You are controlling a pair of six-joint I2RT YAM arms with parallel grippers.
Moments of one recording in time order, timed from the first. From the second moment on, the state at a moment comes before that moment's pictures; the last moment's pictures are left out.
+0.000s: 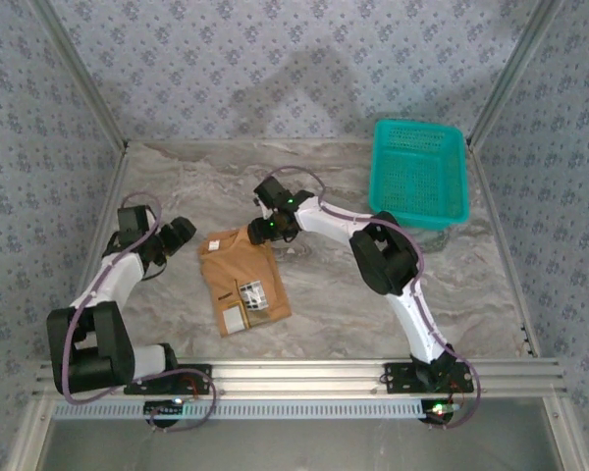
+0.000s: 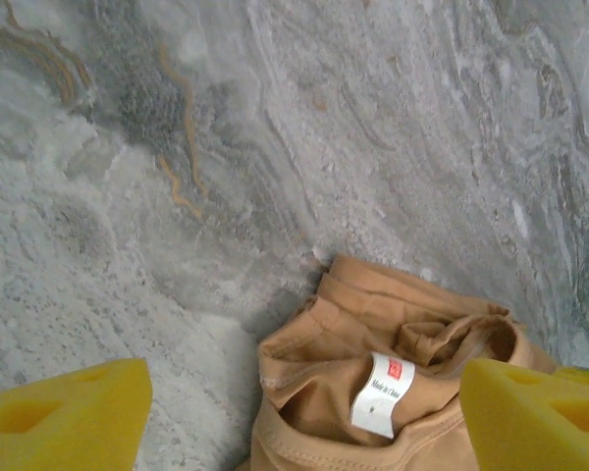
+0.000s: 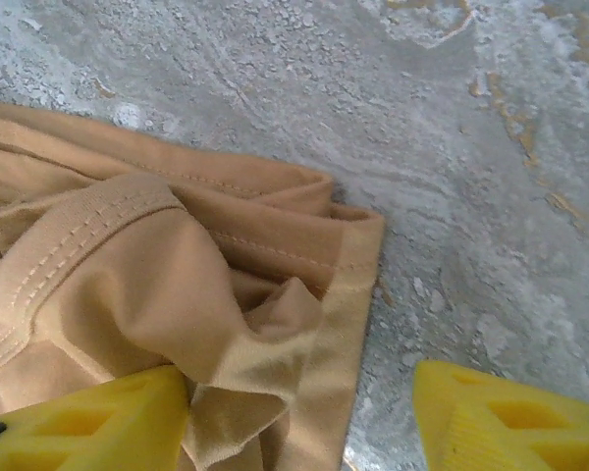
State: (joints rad) left arm 0.13 1.28 0.68 -0.28 0.32 -0.61; right arm 0.76 2.28 1.80 -0.59 -0.14 0.37
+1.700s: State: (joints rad) left arm -0.16 1.69 0.93 -0.28 0.31 -0.63; right arm 0.69 2.19 1.67 -0.53 -0.25 0.38
